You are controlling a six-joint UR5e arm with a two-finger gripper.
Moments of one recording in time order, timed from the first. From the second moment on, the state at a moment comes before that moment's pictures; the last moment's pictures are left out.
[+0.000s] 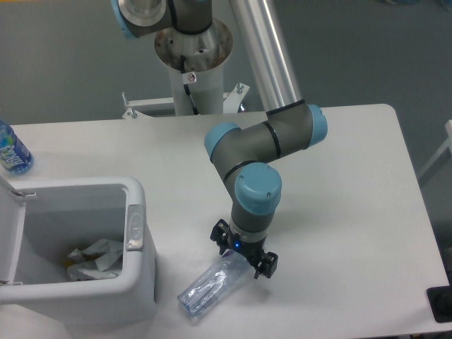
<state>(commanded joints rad) 2.39 -2.20 -1.58 -0.85 1.44 1.03</state>
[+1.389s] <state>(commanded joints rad) 2.43 -2.12 -1.56 -0.85 1.31 1.02</state>
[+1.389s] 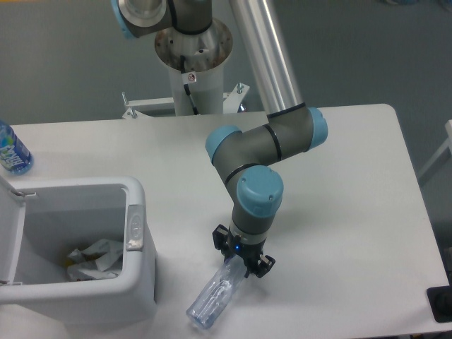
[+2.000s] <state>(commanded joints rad) 2.46 -1.97 -1.32 -0.84 1.03 0.56</state>
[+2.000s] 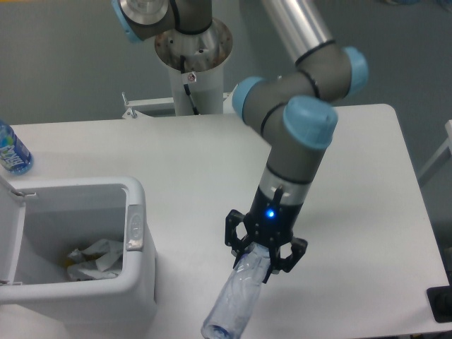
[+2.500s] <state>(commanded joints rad) 2.27 -1.81 -1.34 -0.84 1.04 0.30</state>
